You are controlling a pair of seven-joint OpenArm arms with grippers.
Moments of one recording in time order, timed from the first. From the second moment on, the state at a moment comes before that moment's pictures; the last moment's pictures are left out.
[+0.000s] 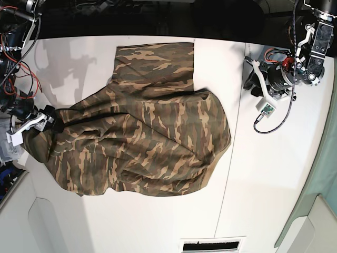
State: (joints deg) left arm 12.3 -28.0 4.2 85.0 -20.8 -23.6 35.5; right arm 5.9 17.9 25.1 64.6 40.6 32.2 -56.0
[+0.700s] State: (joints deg) left arm -8.5 -14.2 3.9 64.8 -17.3 -11.4 34.3; right arm -3.6 18.1 25.2 65.2 42.3 33.1 -53.4
